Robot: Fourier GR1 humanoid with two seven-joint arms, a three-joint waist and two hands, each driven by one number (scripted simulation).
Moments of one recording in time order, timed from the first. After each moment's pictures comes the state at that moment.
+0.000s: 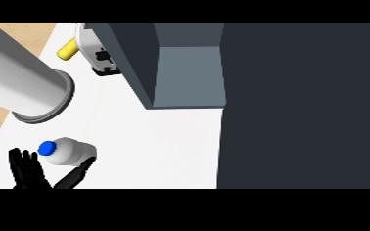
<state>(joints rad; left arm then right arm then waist) 0.23 0.01 0.24 -1.36 0.26 0.42 -0.53 0.93 -0.11 0.20 -2.49 -0.10 0.29 -0.16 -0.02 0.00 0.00</state>
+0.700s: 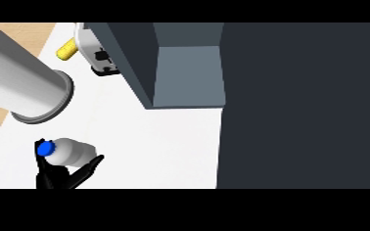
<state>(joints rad) 0.01 0.06 0.35 -0.88 0.40 0.10 -0.78 1.00 -0.11 0.22 -2.49 -0.09 0.30 -0.22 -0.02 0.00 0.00</state>
